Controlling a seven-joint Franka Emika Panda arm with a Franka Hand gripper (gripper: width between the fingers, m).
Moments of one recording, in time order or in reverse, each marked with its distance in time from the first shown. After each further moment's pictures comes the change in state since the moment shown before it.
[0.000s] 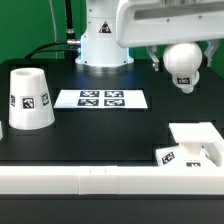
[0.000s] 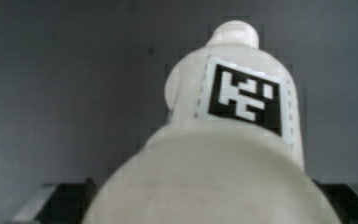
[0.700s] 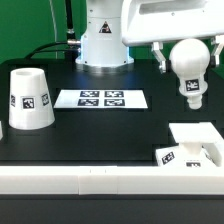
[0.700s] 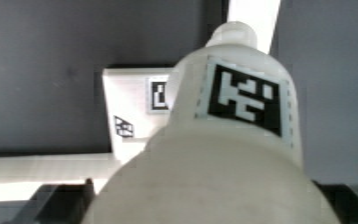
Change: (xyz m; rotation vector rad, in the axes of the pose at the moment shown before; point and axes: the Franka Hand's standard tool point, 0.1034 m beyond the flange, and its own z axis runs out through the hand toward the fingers) arm 0.010 -0.006 0.004 -0.045 0.383 -0.166
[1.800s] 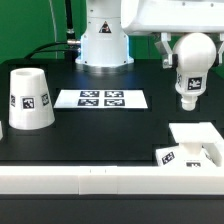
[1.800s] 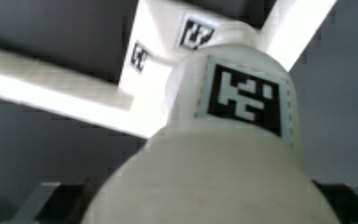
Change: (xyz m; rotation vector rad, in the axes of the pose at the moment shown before) arm 0.050 0.009 -0.001 -0.041 0.030 -0.315
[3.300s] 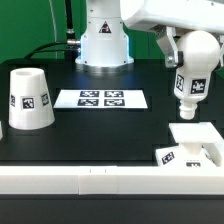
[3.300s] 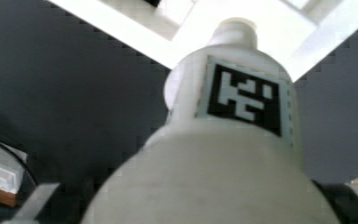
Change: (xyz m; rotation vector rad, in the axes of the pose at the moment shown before) arm 0.031 0.020 0.010 -0.050 0.126 -0.149
